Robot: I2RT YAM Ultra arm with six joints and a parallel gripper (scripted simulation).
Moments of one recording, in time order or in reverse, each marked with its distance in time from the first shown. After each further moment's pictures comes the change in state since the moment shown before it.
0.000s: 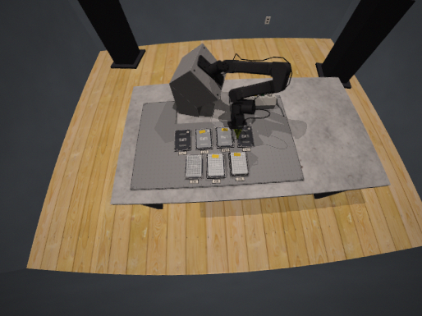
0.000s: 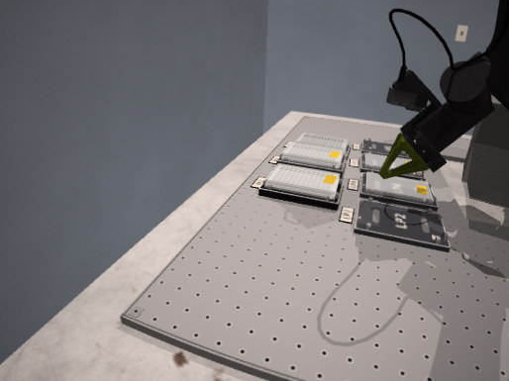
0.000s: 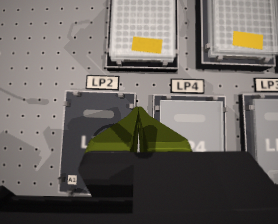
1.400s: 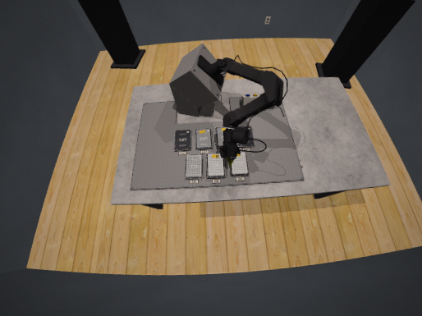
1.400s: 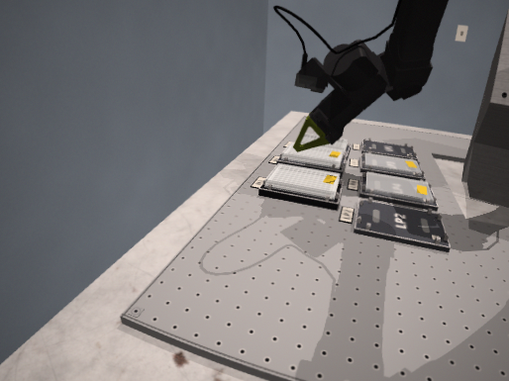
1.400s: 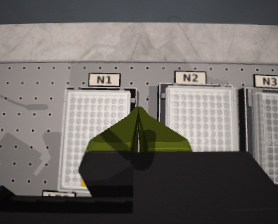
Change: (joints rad) arm -0.385 0.232 0.575 -0.348 -0.334 -0.121
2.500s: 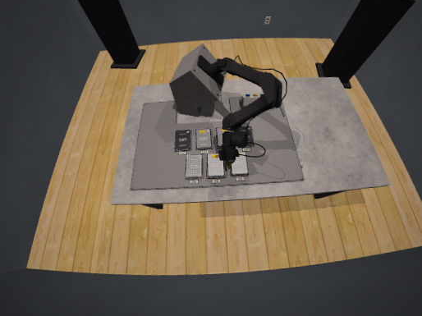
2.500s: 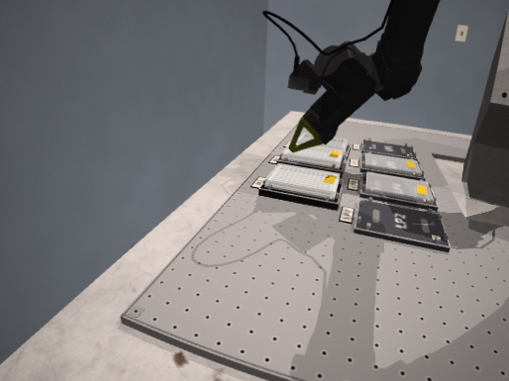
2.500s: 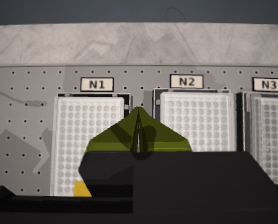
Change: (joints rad) arm -0.018 0.032 0.070 -0.067 -0.030 -0.010
